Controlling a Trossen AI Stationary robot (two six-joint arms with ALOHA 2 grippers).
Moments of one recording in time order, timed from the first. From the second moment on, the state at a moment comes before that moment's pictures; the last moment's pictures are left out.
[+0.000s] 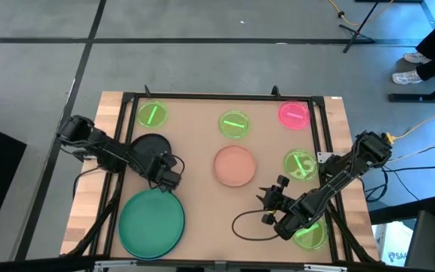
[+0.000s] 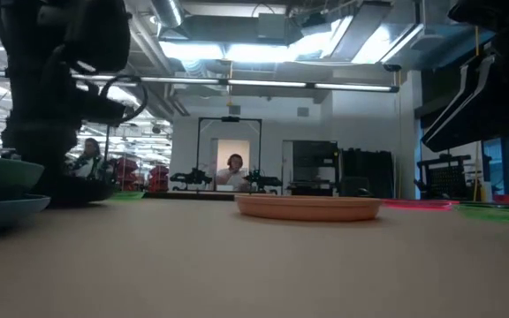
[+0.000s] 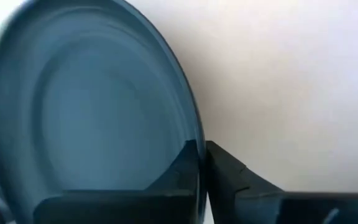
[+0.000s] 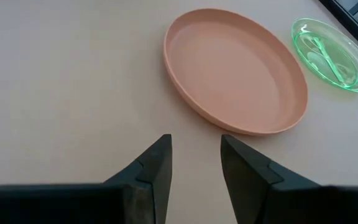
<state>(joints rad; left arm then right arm) -0.31 1.52 0.79 -0.96 -0.33 -0.93 0.78 1.64 0.89 -0.54 0.85 0.91</state>
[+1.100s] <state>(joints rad) -0.94 1.52 1.39 -1.08 -0.30 -1.19 0.78 1.64 0.89 -0.52 0.85 0.91</state>
